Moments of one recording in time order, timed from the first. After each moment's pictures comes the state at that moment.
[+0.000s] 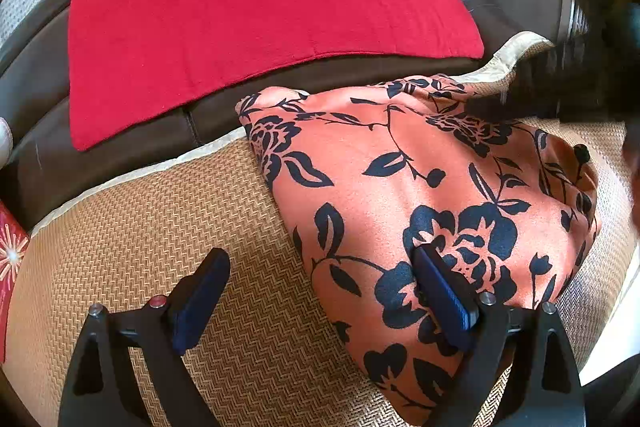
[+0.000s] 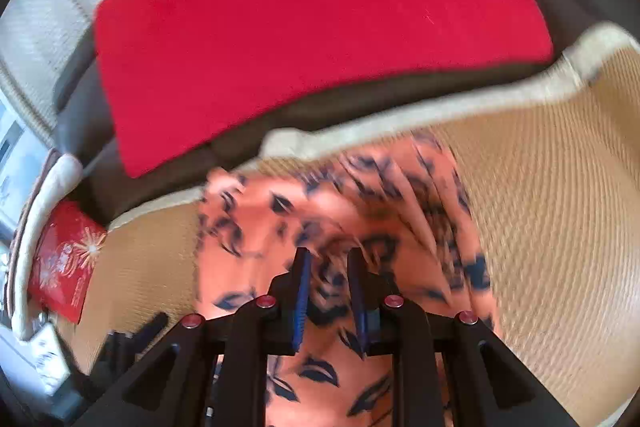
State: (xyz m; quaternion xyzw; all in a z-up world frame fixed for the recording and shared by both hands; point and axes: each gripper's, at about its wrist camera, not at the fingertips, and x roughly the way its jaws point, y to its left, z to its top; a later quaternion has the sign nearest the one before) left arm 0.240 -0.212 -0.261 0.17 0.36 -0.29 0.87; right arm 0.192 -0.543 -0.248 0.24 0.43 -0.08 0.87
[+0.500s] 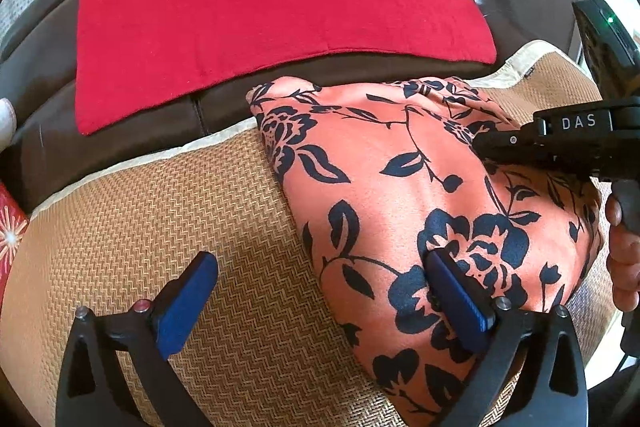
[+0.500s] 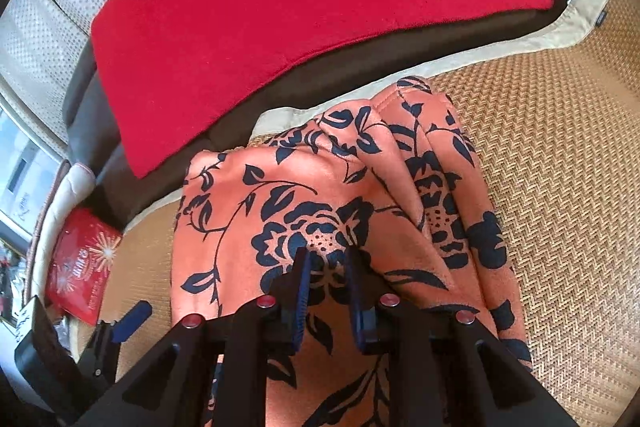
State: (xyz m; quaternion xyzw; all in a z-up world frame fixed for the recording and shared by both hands) left arm 0.248 -0.210 -0.265 0.15 0.38 -0.27 0.88; right arm 0.177 -0.570 -0.287 0.30 0.41 -0.04 0.86
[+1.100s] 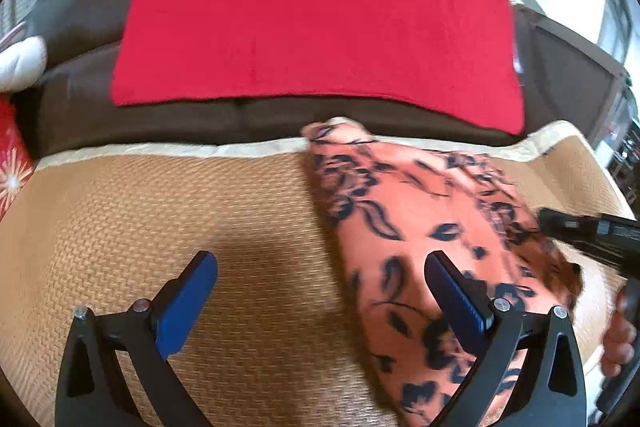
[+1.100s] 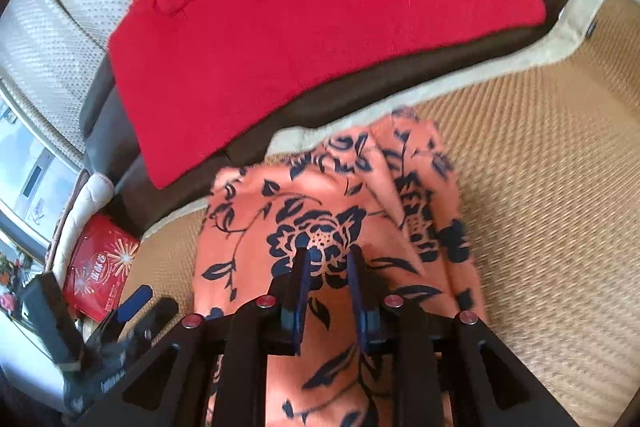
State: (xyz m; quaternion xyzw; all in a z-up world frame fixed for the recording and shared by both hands) left arm 0.279 -0.171 -0.237 0.03 0.39 -0.22 0.89; right arm 0.124 -0.590 -0.243 0.30 0.38 -0.03 0.87
